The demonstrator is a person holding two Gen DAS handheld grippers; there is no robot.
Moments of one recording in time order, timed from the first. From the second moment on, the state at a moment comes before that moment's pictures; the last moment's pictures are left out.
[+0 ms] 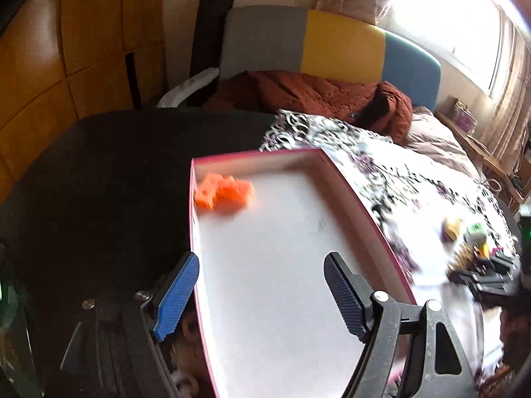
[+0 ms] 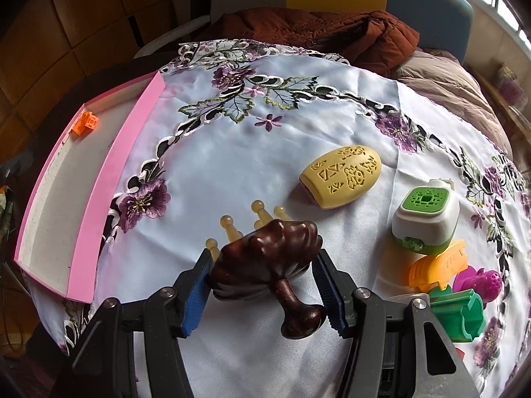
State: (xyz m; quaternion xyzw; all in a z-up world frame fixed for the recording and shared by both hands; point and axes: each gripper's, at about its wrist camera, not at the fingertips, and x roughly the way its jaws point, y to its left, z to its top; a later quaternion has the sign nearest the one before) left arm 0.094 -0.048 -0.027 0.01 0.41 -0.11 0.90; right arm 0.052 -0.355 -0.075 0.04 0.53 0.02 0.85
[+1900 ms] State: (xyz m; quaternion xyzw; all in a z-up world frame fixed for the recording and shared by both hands) left arm 0.029 -0.025 -0.040 -0.05 0.43 -0.13 0.89; right arm 0.035 -0.322 -0.058 0.08 0.50 0.00 0.86
